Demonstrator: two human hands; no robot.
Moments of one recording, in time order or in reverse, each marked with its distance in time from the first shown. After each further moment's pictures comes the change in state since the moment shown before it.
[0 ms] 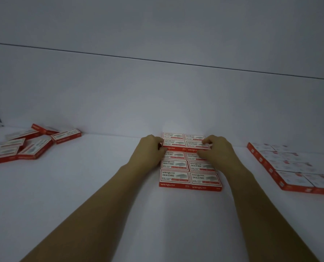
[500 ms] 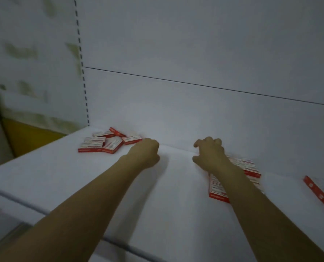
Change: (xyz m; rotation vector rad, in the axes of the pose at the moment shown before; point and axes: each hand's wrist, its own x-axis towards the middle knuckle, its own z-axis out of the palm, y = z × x) left_hand -0.063 -0.059 -0.118 0.527 0.016 -0.253; right_hand -0.029 -0.132 0.050 -0.398 -0.148 -0.421
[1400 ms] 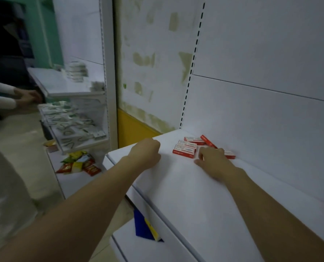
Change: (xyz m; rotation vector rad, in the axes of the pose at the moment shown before) left_hand -0.087 -0.194 -0.038 0.045 0.108 -0.520; right_hand 0.056 -0.206 0.074 0.048 -0.208 -0.525
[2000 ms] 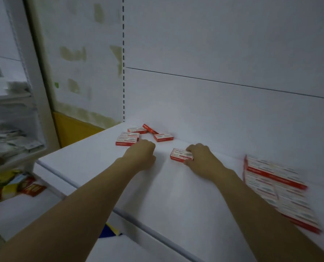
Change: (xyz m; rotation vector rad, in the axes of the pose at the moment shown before) left_hand -0.012 0.121 0.034 -0.039 -0.101 0.311; right_hand -0.105 0.090 -0.015 0.096 0.119 0.200
